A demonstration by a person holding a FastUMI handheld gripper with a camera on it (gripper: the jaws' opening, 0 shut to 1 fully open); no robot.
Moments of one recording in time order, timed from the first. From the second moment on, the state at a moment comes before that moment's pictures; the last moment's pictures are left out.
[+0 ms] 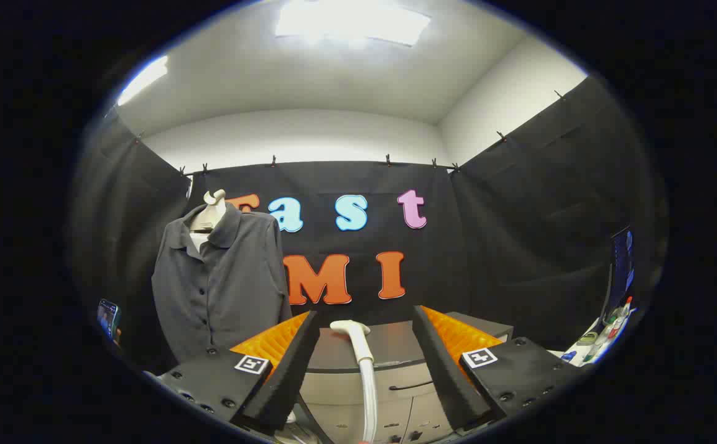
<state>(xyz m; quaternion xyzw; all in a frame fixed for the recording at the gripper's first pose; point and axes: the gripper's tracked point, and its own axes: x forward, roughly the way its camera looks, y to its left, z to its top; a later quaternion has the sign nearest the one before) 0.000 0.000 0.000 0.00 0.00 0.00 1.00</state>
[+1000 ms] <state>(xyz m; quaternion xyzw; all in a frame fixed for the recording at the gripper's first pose) -0.008 0.032 0.001 0.02 0.02 -0.02 1.00</state>
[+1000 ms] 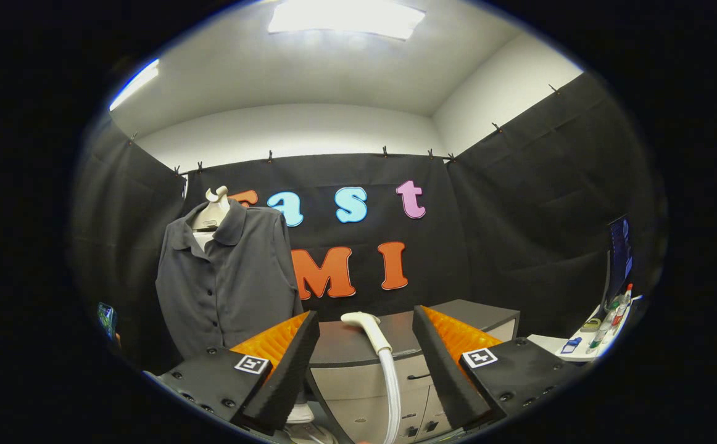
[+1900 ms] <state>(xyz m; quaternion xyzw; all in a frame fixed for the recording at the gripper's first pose) 0.150 0.073 -0.032 0.03 0.10 0.04 0.99</state>
